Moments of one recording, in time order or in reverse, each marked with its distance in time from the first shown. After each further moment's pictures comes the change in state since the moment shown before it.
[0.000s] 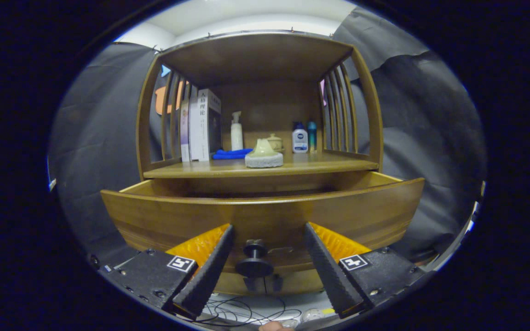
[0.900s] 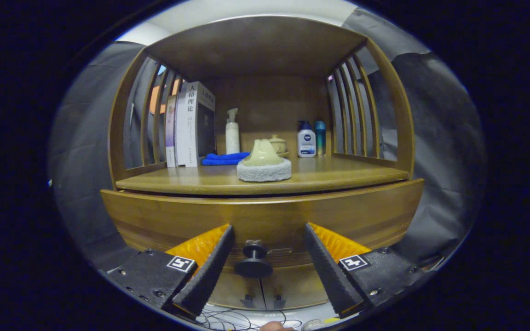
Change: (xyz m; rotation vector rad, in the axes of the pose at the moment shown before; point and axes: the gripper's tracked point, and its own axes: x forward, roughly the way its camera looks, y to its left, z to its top) arm 0.092 0.005 0.020 -0.006 -0.017 -0.001
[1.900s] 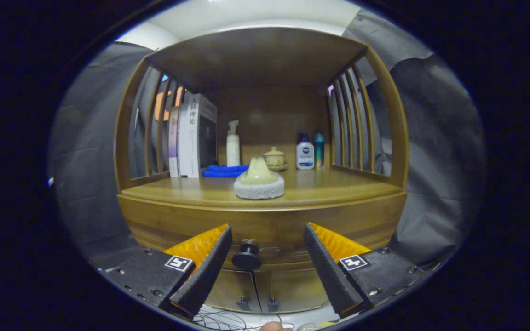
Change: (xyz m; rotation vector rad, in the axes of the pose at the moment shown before) arm -0.042 -0.008 0.033 -0.036 -0.062 0.039
